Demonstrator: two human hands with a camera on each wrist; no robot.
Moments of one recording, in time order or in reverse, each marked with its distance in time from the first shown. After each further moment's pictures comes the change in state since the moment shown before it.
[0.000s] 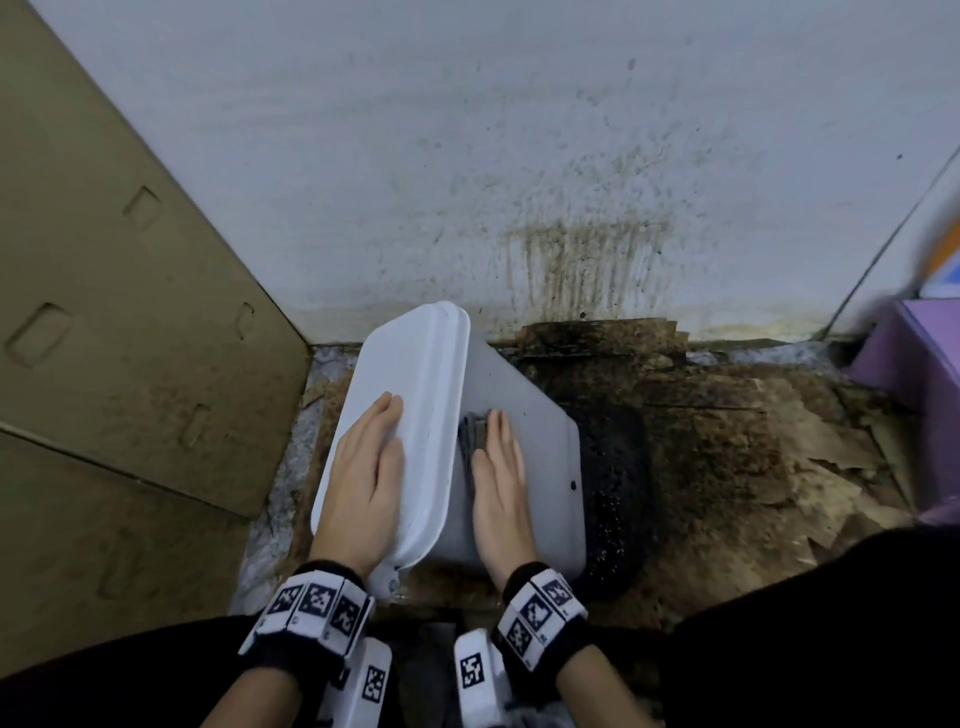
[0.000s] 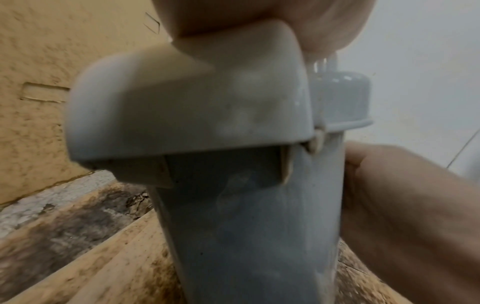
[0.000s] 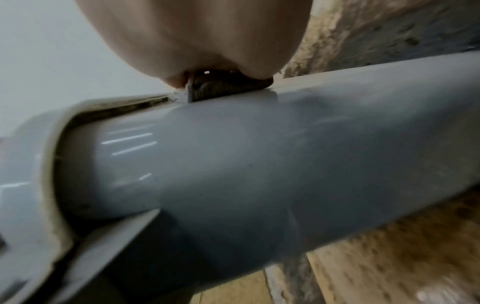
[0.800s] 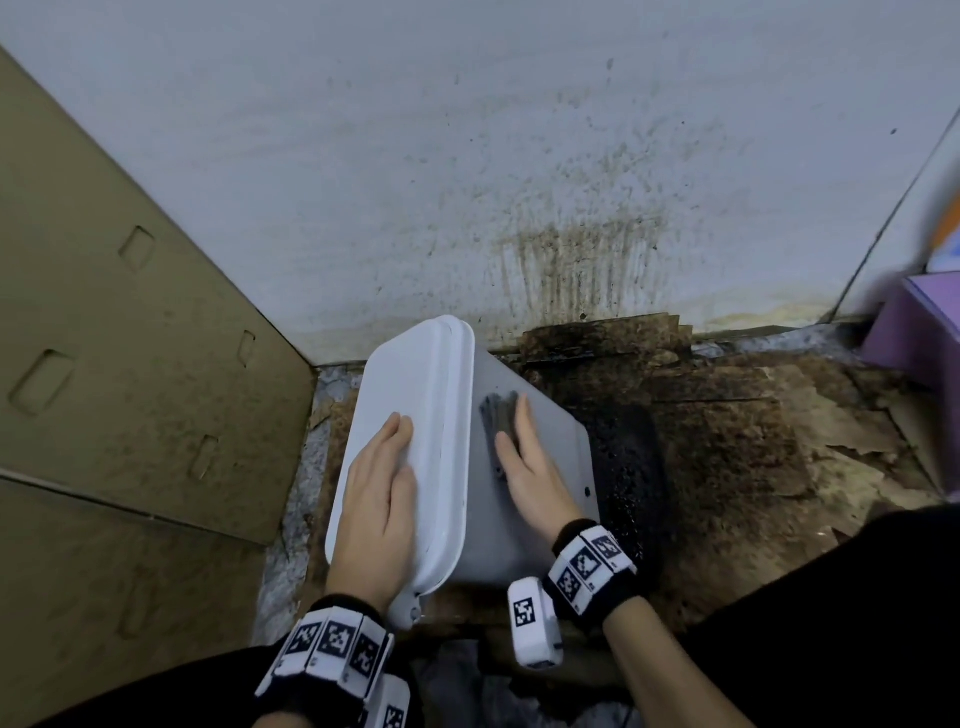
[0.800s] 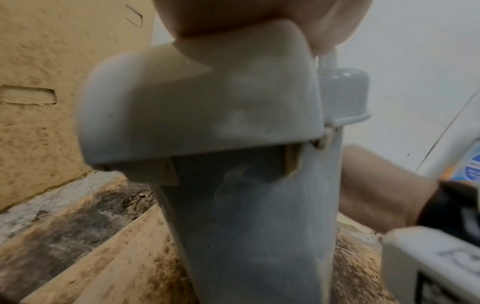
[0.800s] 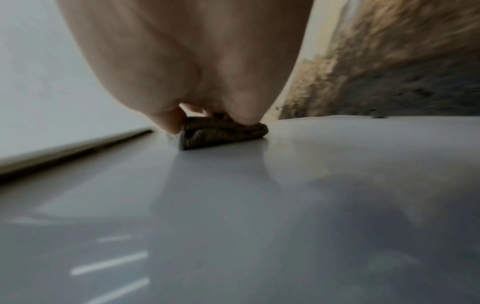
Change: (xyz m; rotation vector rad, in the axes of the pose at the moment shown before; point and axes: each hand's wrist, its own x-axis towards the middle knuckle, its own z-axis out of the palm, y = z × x) left_hand -0.003 0.009 0.004 0.026 -0.015 0.027; right_hand 0.037 -0.014 -0.043 0.080 -0.174 0.100
